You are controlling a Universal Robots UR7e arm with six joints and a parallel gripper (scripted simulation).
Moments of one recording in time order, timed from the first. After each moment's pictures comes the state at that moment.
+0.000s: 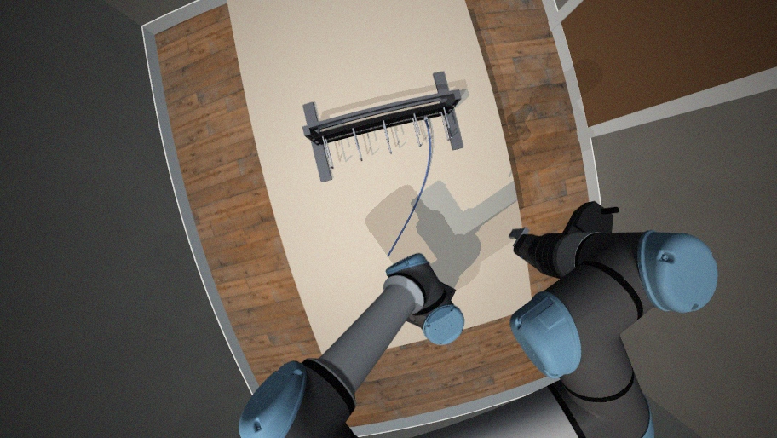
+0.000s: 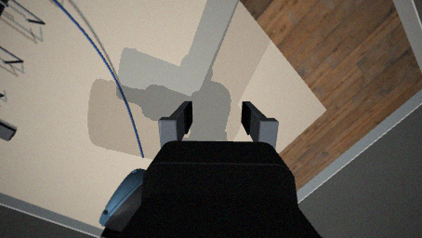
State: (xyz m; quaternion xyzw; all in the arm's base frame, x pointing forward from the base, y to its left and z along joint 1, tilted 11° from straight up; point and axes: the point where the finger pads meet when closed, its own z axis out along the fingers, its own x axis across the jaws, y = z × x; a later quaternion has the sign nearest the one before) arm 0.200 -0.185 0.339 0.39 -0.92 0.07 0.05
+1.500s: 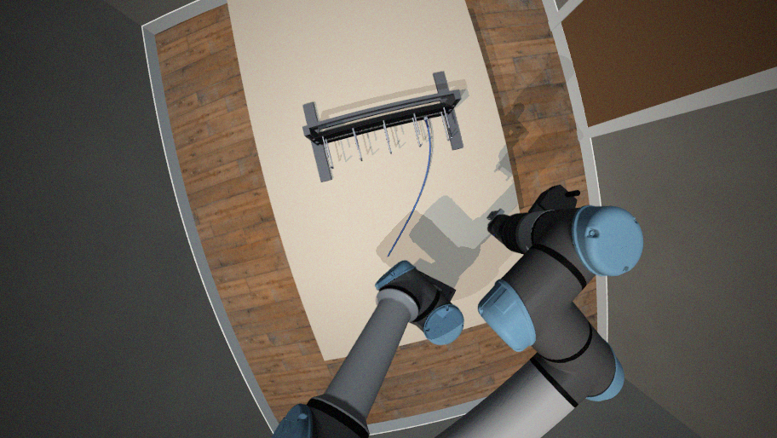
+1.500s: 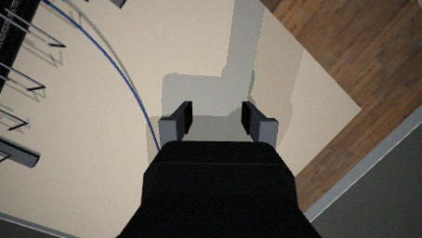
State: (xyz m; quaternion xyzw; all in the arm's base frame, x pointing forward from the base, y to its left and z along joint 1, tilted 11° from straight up) arm 0.248 -0.160 0.297 0.35 -0.93 0.09 0.03
